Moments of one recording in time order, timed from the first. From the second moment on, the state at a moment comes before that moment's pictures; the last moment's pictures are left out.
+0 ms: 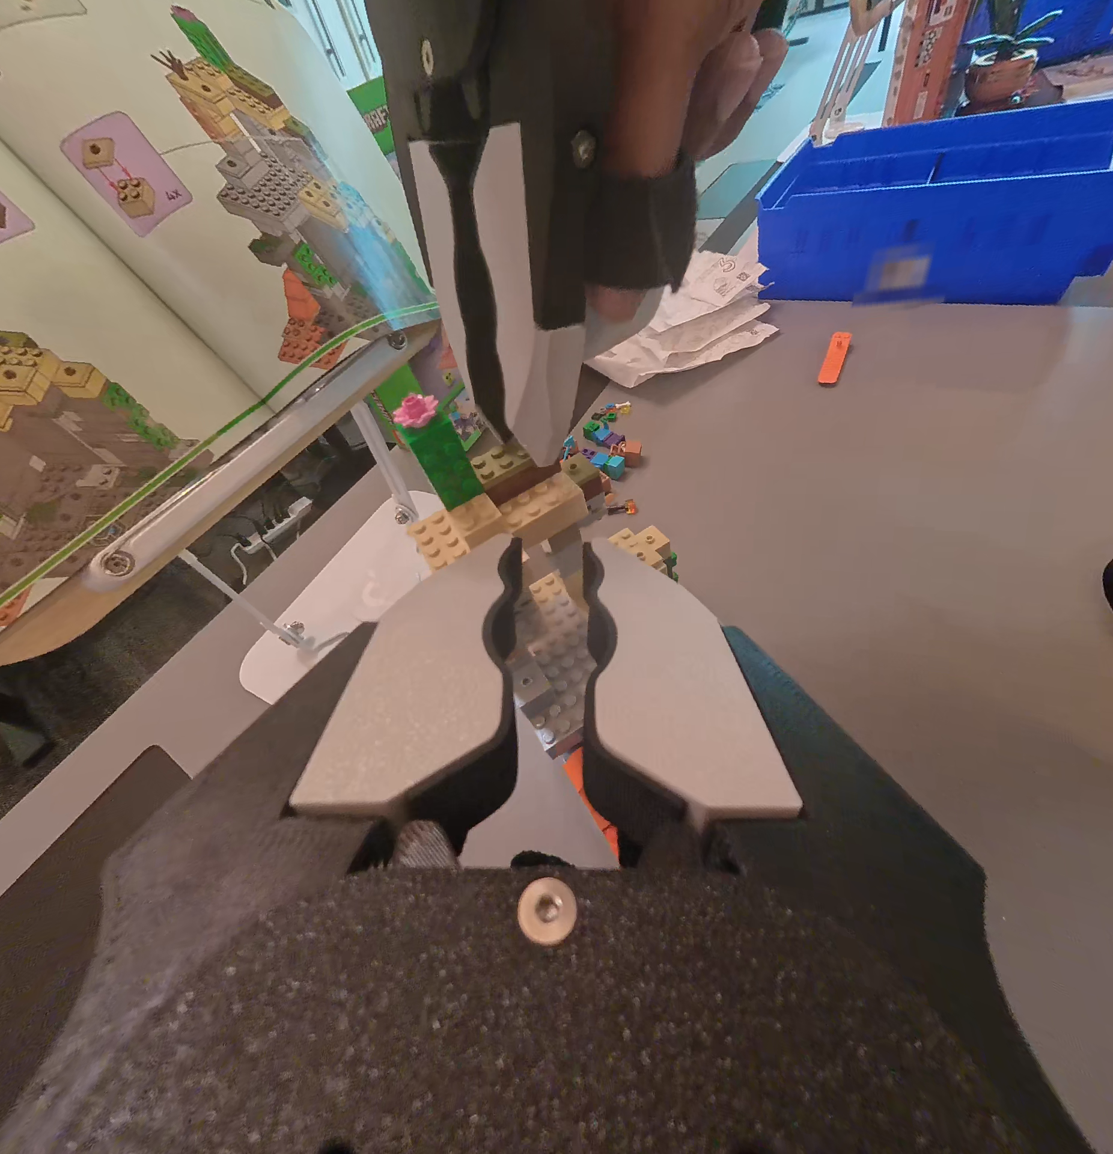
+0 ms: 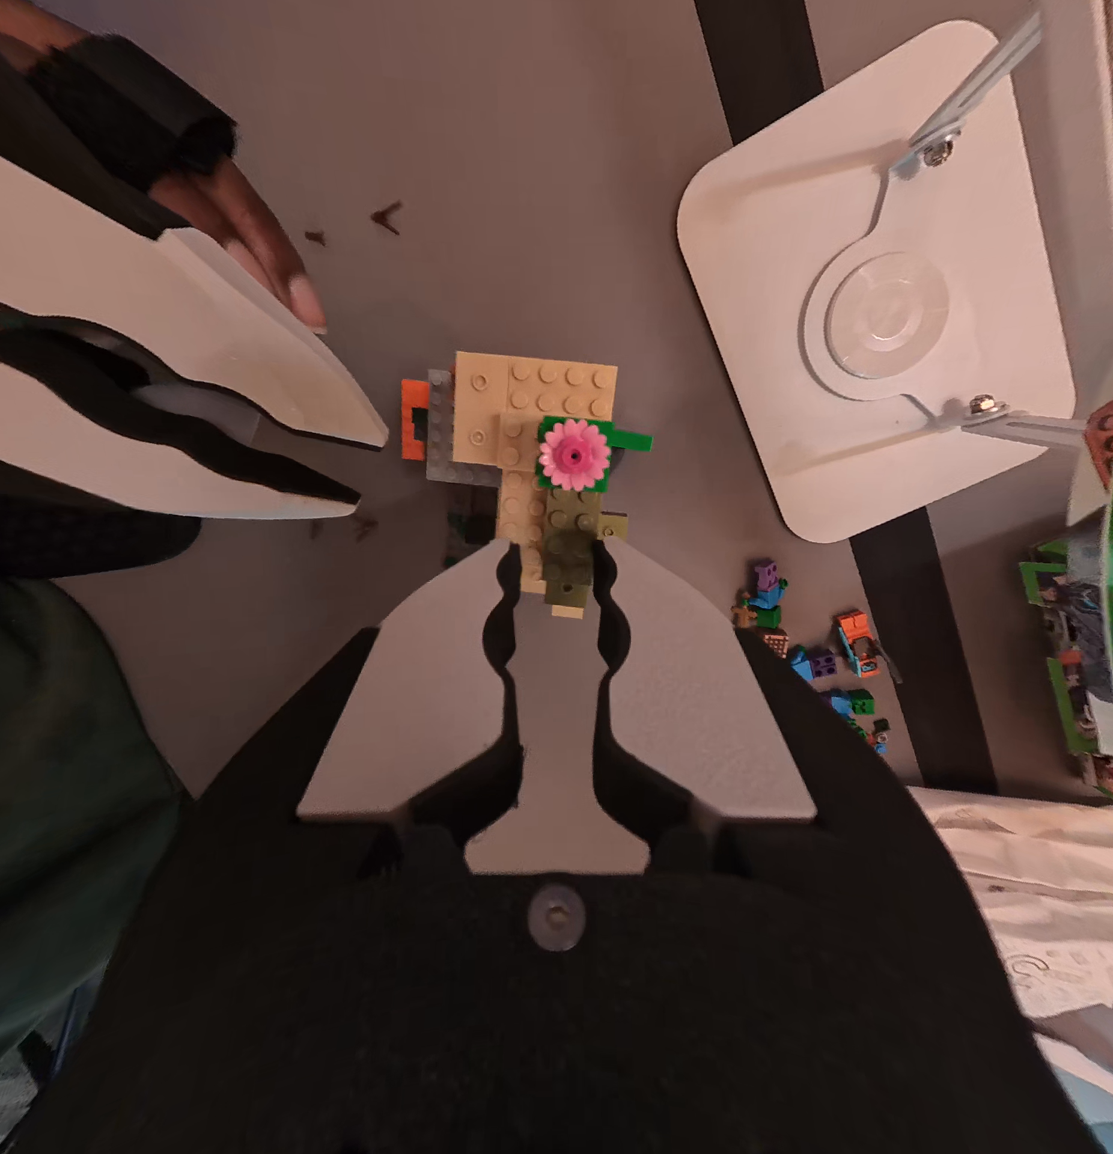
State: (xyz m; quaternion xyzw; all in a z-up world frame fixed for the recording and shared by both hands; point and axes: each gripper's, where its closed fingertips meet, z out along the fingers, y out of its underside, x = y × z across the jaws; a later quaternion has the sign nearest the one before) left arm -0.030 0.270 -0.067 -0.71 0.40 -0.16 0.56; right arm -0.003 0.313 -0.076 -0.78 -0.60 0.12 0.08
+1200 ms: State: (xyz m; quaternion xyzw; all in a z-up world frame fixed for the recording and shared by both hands) left arm -0.034 0.267 -0.060 -0.70 0.40 -0.15 0.57; right arm -0.011 0.319 -0.083 -0.77 -0.62 0.10 0.12
